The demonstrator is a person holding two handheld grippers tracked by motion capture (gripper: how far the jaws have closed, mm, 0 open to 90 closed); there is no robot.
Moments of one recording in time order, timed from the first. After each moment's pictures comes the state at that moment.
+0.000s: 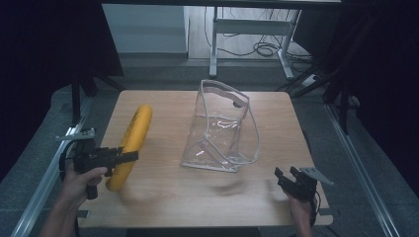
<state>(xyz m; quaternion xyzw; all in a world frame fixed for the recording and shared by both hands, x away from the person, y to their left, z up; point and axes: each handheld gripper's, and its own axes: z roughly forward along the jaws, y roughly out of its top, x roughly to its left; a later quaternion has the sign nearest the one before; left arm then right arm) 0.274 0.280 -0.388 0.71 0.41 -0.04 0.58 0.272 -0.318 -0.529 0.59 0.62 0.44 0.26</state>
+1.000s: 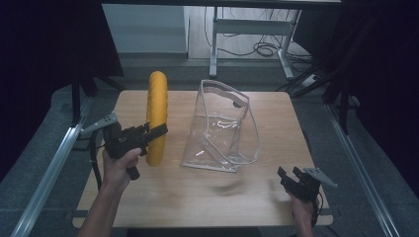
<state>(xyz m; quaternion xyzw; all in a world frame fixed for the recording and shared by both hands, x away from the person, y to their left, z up) 0.291 0.197 -0.356 0.62 0.39 0.05 0.68 0.270 -0.325 -0.530 0.61 0.60 0.44 0.27</state>
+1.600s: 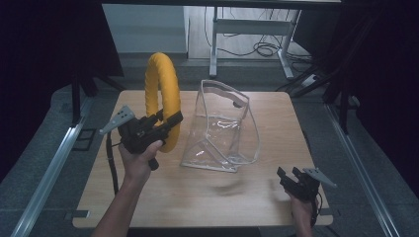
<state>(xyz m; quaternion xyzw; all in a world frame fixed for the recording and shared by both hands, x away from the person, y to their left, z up) 0.290 0.148 -0.332 0.60 0.37 0.15 0.69 0.271 -0.324 -0.533 0.61 0.60 0.44 0.26</state>
